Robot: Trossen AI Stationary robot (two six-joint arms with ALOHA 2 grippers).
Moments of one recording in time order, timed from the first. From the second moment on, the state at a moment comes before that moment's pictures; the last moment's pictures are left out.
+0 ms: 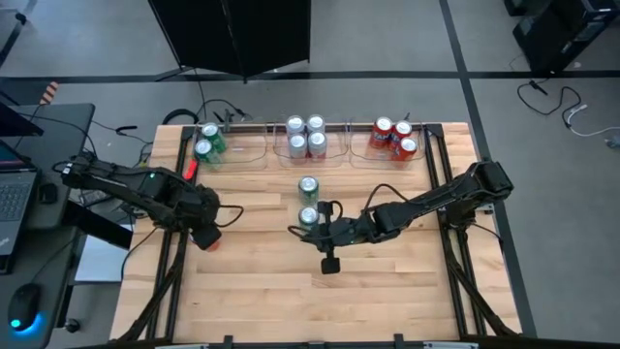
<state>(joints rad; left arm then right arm) -0.29 0.97 1.04 -1.38 0.13 -1.08 0.28 1.70 1.21 -0.09 0.25 0.03</state>
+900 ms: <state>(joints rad) -0.39 1.11 1.04 -1.51 0.06 -1.06 0.28 1.70 1.20 -0.08 0.23 0.03</state>
